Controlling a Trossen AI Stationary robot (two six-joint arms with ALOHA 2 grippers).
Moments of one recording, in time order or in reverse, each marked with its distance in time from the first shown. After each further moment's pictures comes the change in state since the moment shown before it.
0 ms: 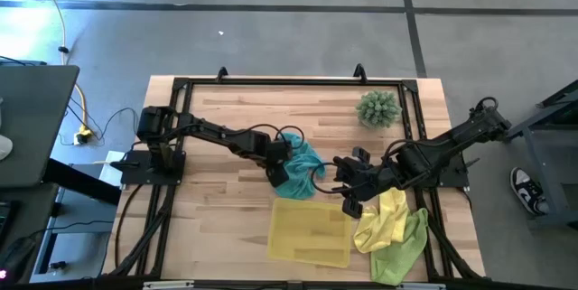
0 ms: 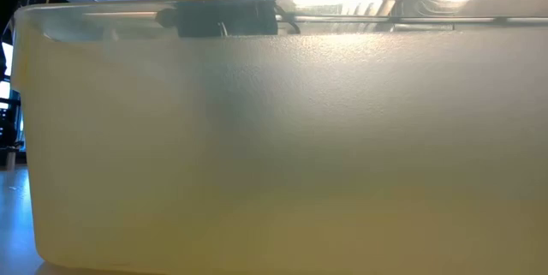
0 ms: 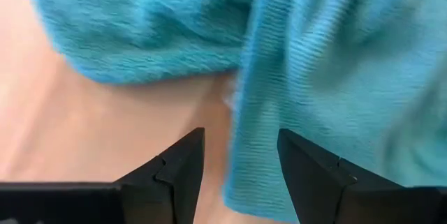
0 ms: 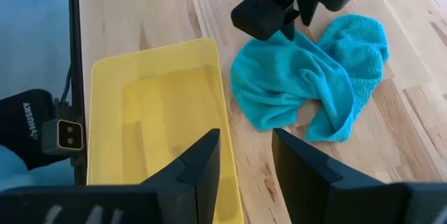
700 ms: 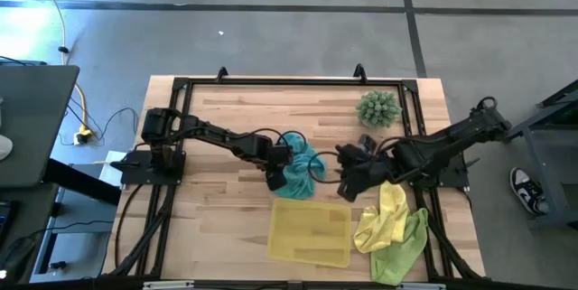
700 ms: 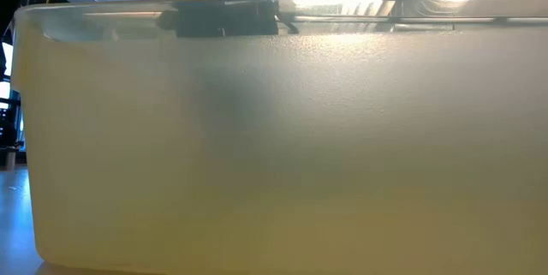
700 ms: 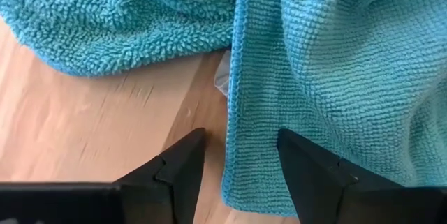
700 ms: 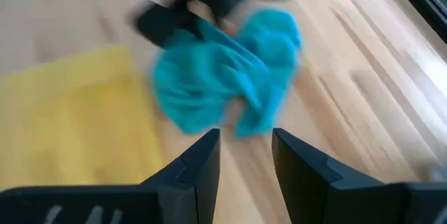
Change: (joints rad) left arm -0.020 0.066 0.004 -0.021 0.026 0.065; right arm -0.069 0.000 -0.027 -0.129 0.148 0.080
